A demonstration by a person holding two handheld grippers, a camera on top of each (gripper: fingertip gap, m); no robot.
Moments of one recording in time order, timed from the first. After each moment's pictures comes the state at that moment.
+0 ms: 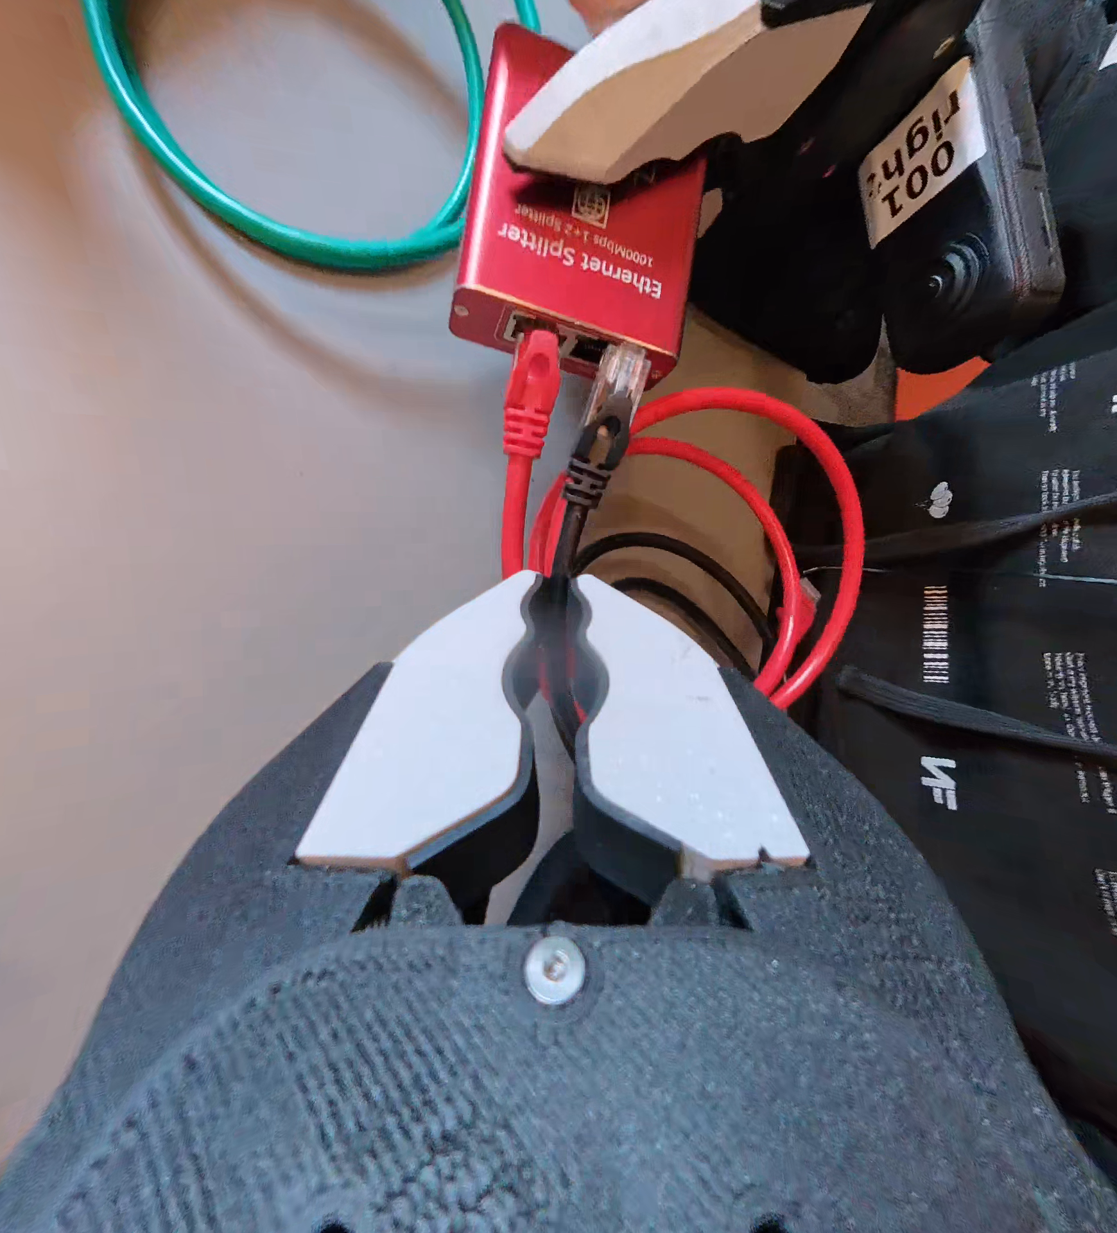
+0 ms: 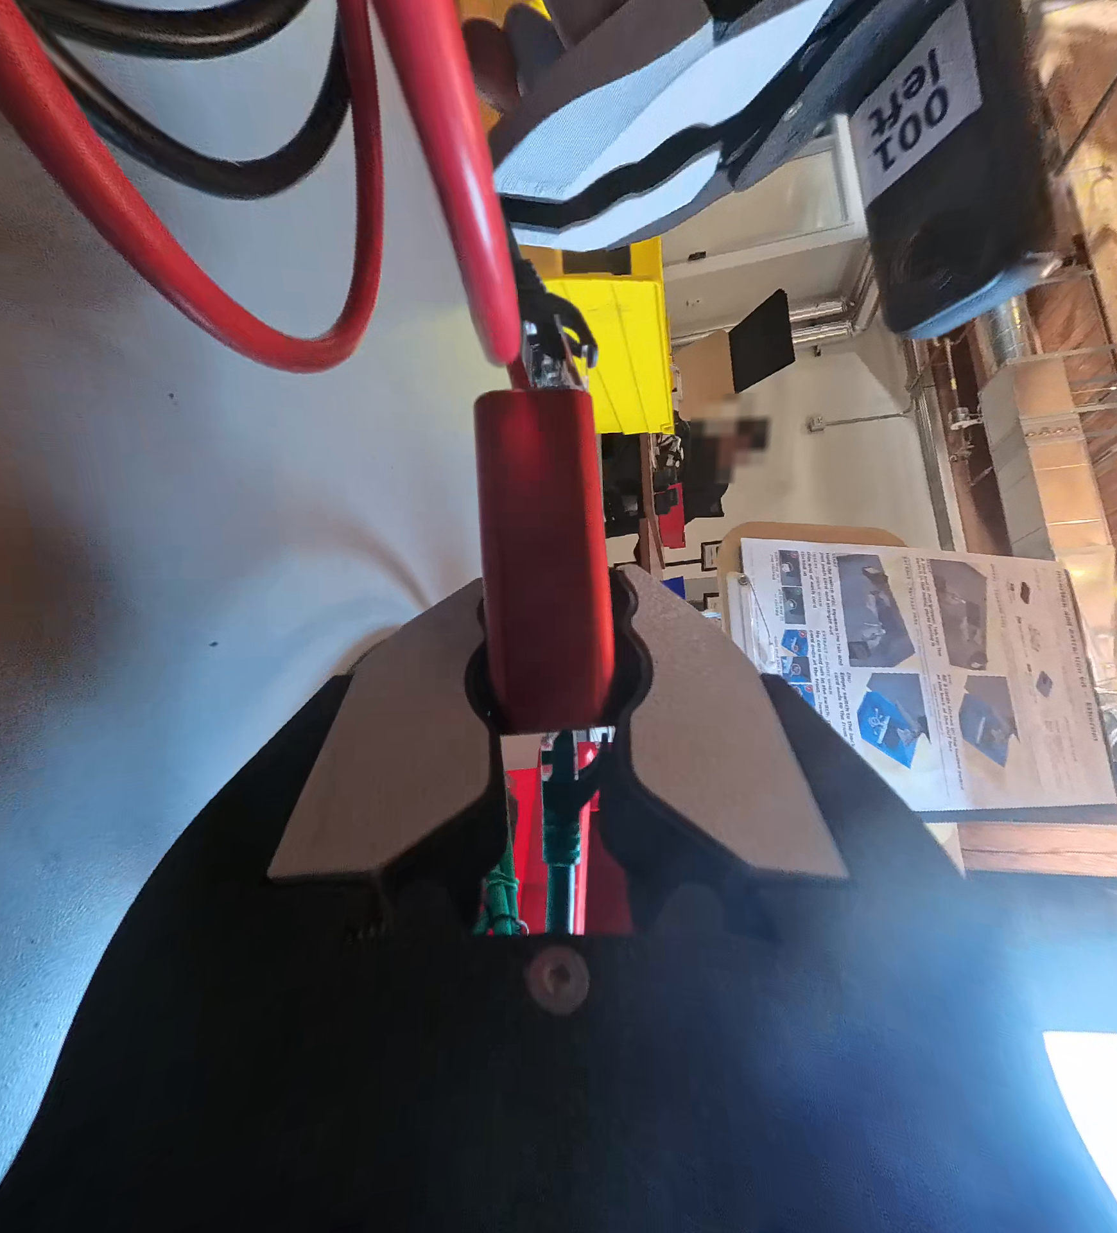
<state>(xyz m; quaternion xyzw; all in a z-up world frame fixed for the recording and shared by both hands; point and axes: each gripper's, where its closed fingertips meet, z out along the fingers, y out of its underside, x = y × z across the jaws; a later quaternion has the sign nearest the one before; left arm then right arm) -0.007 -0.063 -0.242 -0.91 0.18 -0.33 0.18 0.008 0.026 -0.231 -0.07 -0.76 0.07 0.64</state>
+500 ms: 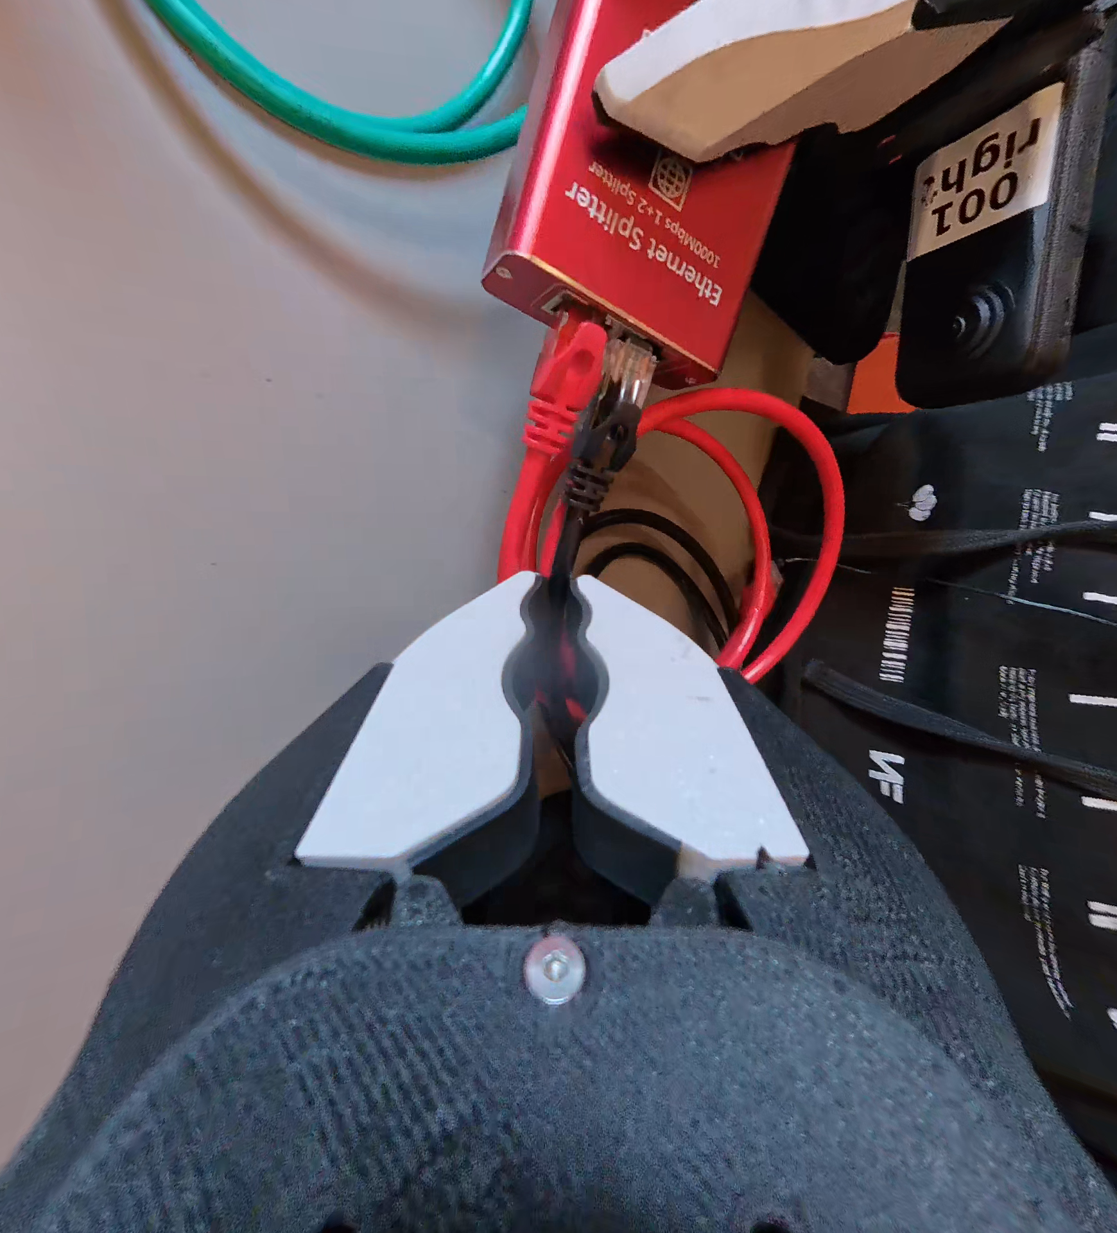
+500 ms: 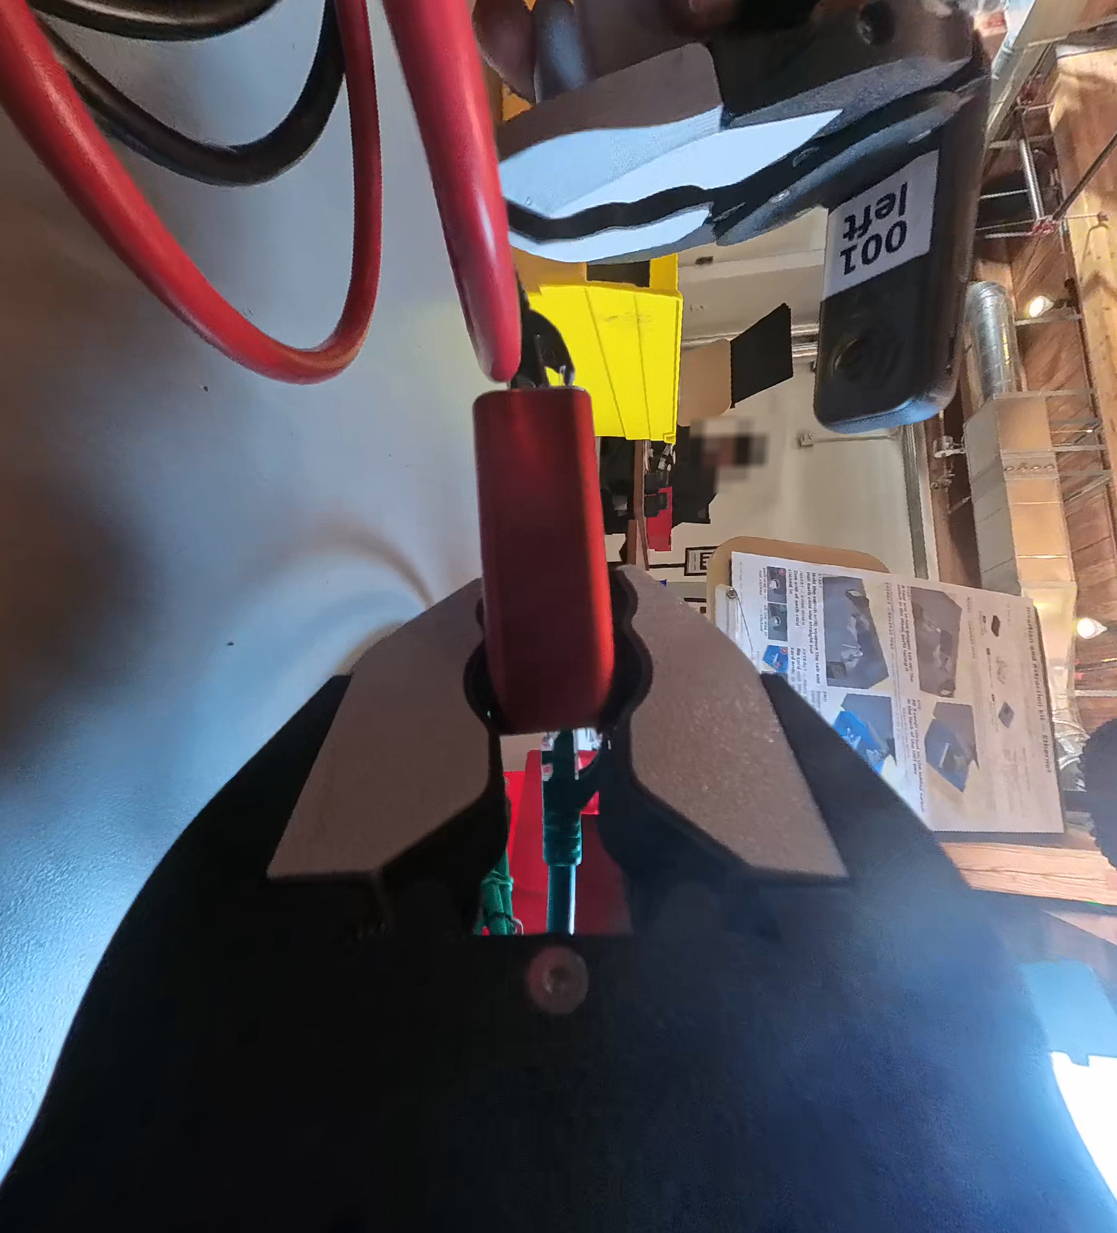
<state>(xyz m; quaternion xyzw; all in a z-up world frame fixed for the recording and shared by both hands) -0.006 -0.070 -0.256 -0.92 0.14 -0.35 0.10 0.007 0.019 -0.236 -0.04 -0.76 0.03 0.64</state>
